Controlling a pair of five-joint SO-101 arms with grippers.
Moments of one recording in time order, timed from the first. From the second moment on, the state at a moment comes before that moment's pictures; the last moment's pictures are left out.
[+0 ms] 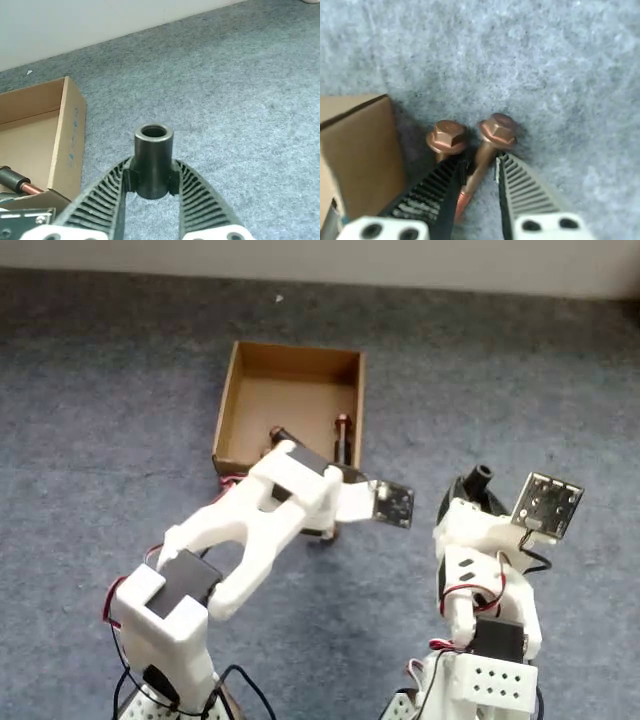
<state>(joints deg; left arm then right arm) 26.8 18.9 16.2 58.3 -61.1 4.6 -83.4 80.0 35.6 -9.2</state>
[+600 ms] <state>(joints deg) 30.5 19.2 14.1 67.3 -61.1 4.5 -83.4 80.0 35.6 -9.2</state>
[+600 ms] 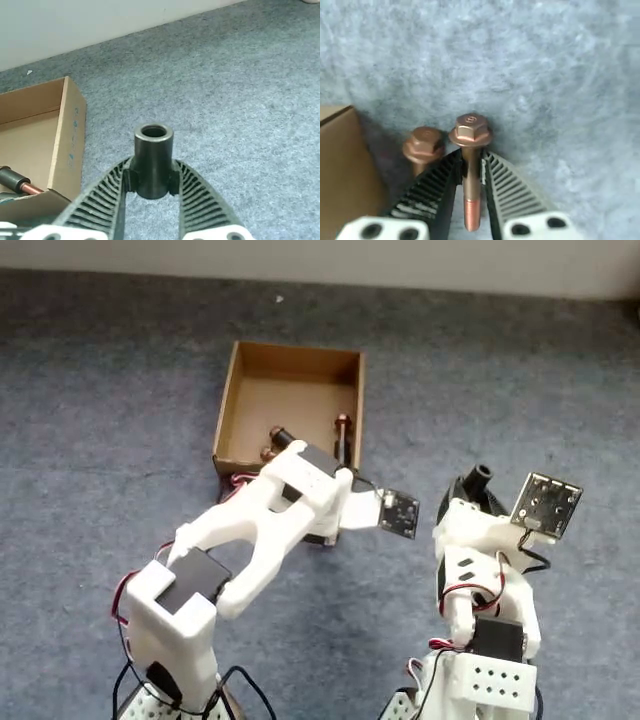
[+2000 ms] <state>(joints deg) 29.8 -60.4 47.2 62.1 -3.7 -11.2 -103.9 78.9 52.5 -13.0</state>
